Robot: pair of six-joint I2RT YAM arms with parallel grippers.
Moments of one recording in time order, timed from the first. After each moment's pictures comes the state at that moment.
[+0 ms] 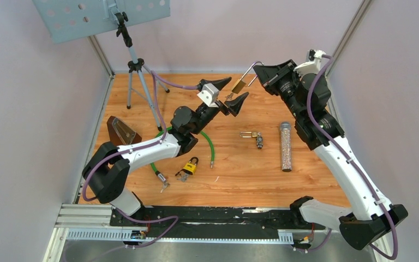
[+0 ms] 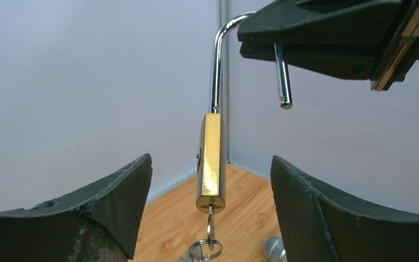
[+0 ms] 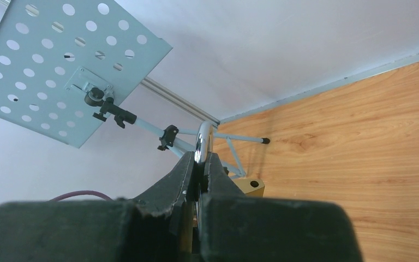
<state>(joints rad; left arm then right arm) -0.84 1.56 1.01 1.03 0.04 0.01 0.47 1.13 1.34 -0.14 0.10 0.88</state>
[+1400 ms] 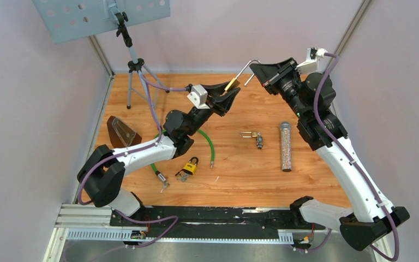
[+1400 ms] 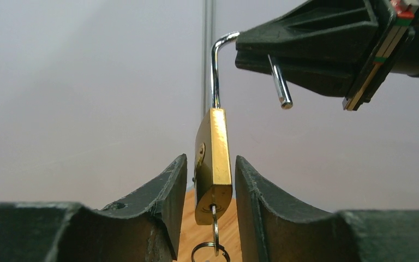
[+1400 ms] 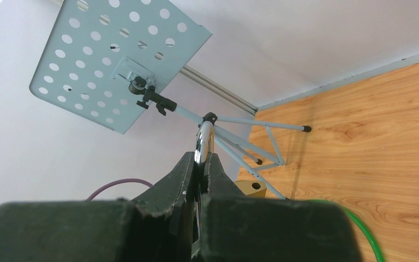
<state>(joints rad) -0.82 1.52 0.96 1.16 0.09 -0.08 0.47 1.13 1.37 -0.13 -0.01 0.98</state>
